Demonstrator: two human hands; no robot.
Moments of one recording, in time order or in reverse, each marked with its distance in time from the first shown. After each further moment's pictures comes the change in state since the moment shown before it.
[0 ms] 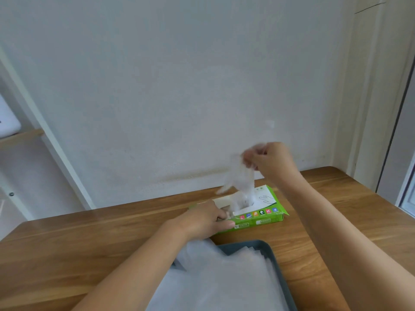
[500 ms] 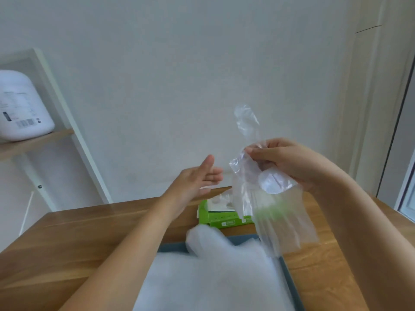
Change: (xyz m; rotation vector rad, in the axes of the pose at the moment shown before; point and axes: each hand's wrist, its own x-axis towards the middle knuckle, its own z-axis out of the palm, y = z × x) left_hand -0.058 0.019 -0.064 -1.061 0.476 -0.125; right_hand -0.059 -0.075 -0.040 0.447 -0.526 0.003
